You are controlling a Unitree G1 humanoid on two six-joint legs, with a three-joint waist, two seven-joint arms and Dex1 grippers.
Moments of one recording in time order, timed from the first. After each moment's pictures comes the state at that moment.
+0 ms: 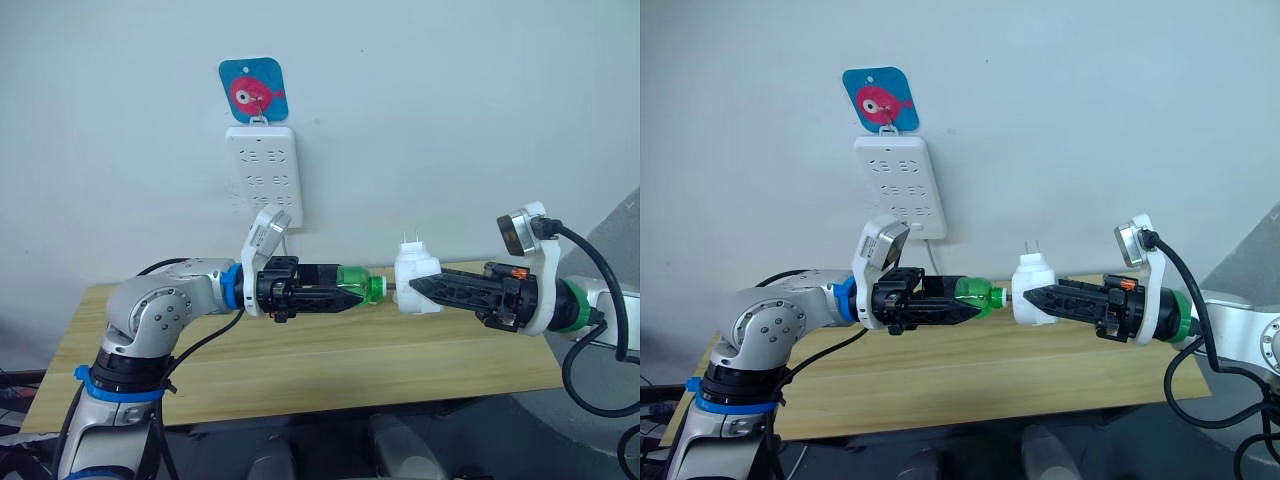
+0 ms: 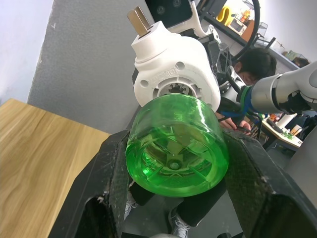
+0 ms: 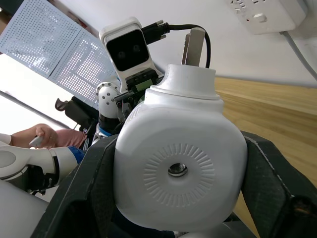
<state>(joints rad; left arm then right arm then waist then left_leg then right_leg) -0.49 0.58 0.00 -0.27 -0.99 1.00 -1.06 -0.27 -0.97 -0.12 -0.40 1.95 1.02 0.26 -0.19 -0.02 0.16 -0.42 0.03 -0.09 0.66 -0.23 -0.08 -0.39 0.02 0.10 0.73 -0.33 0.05</state>
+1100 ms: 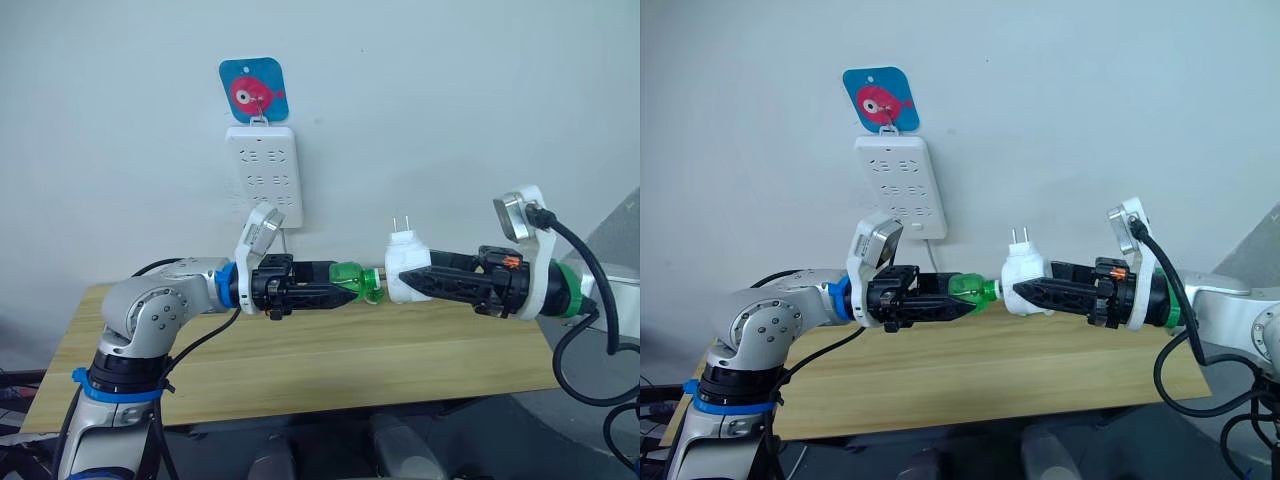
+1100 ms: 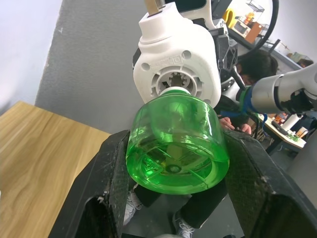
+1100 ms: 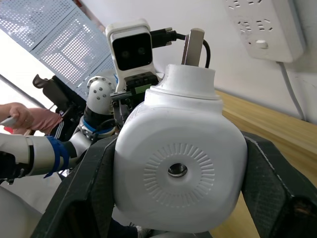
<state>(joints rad) -0.48 0.57 0.01 -0.26 -0.96 1.00 -1.10 -0.39 -0.94 -0.11 -0.44 1.78 1.04 0.32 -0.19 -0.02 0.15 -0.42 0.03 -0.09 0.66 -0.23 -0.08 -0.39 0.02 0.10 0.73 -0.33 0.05</state>
